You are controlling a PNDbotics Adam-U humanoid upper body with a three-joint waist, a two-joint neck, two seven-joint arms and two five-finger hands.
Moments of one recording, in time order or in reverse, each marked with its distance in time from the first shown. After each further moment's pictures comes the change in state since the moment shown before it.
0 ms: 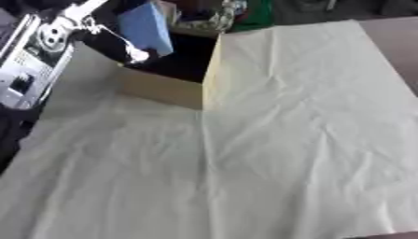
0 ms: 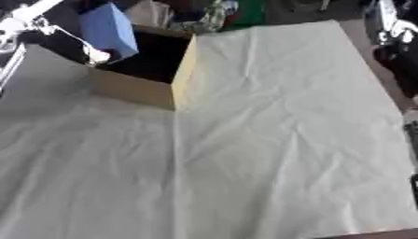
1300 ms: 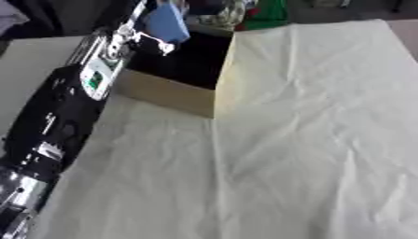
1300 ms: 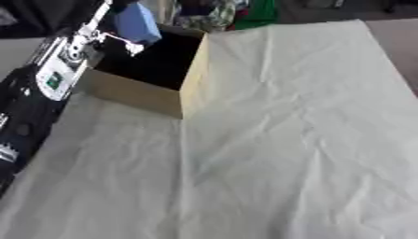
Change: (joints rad) left arm -0.162 -0.116 0.128 0.396 -0.288 -0.149 0.281; right arm -0.083 0.000 0.007 0.000 -0.007 0.010 0.011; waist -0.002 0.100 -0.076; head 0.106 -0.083
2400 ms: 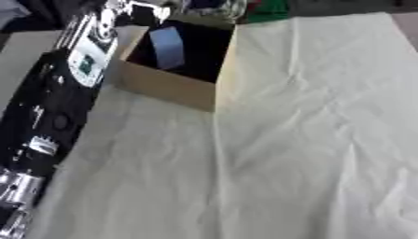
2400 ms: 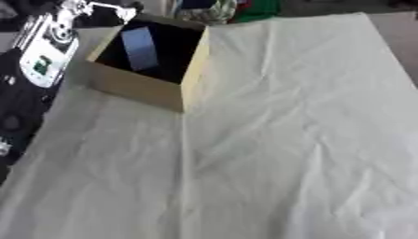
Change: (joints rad) left arm 0.070 0.021 0.033 -0.377 0.228 0.120 0.196; right arm 0.036 0.000 -0.001 0.000 0.000 0.001 -0.006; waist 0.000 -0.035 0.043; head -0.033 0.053
